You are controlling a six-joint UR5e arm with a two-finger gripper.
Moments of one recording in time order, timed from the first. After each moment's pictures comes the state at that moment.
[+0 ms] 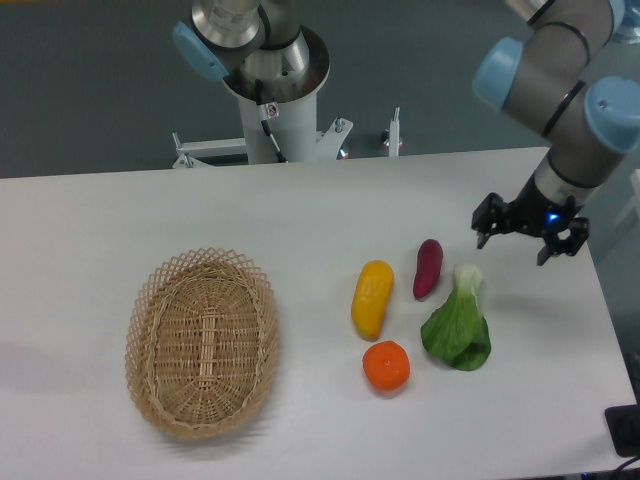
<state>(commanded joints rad) 2.80 -2.01 -1.48 -1.28 1.31 1.02</state>
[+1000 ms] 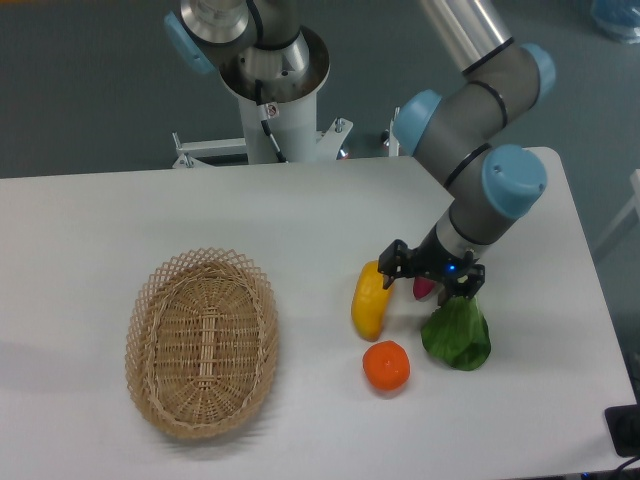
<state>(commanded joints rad) 2.66 -2.02 -1.64 -1.17 1.32 0.89</state>
